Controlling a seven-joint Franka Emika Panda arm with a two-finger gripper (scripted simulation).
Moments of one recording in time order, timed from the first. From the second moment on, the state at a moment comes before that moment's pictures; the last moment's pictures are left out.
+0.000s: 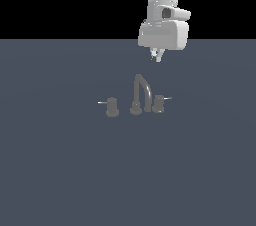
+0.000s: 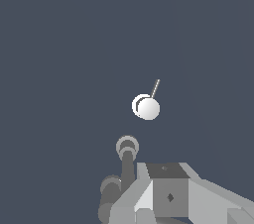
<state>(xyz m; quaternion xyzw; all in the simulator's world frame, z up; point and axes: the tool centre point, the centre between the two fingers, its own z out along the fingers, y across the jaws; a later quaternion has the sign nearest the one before) 0.068 -0.100 0.220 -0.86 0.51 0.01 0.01</state>
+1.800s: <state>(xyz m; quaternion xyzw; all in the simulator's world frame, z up) 0.087 -0.166 0.064 -0.76 0.65 0.00 0.00</state>
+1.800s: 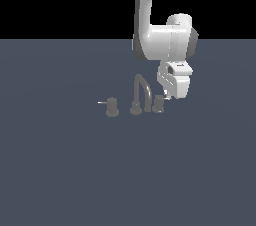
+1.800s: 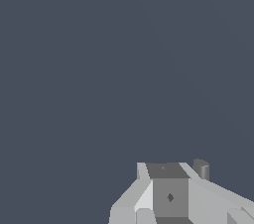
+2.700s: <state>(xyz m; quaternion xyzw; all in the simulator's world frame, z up) 0.051 -0.172 0.063 -0.76 0.65 -0.01 0.00</state>
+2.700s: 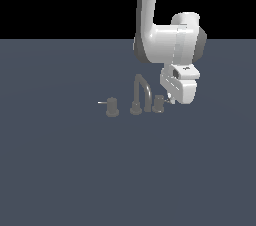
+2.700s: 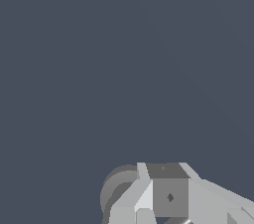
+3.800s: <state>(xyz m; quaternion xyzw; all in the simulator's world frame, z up) 0.015 -0.149 0.063 -0.74 0.67 -0.01 -0.01</state>
